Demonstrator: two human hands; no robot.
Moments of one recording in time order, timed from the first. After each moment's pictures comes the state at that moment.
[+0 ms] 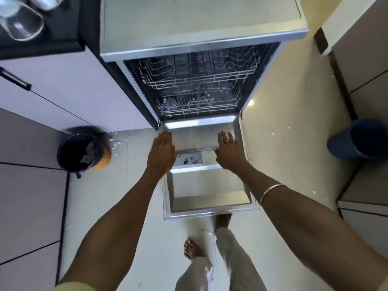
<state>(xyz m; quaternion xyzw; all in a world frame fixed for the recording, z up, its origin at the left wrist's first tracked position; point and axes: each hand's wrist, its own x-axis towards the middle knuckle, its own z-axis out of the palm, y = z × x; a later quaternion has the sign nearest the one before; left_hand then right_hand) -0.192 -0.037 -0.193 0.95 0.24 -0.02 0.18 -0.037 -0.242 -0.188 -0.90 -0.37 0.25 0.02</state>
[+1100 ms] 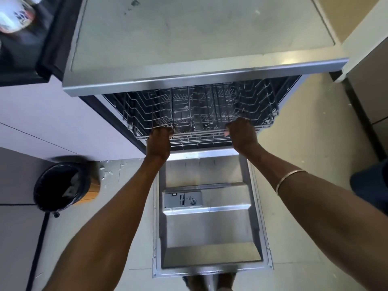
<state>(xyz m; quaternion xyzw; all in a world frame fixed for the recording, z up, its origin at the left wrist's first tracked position) -0.007 0.073 -0.243 0.93 0.33 0.05 0.17 0.166 -0.129 -0.211 -0.92 -0.39 0.06 0.00</state>
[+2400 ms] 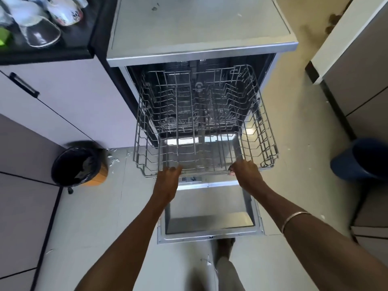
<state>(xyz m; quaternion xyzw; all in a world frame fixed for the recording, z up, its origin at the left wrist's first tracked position) -0.227 -0.094 -0.241 0.94 0.27 -0.05 0.21 -0.046 -0.308 -0.203 -0.91 -0.40 0.13 0.02</state>
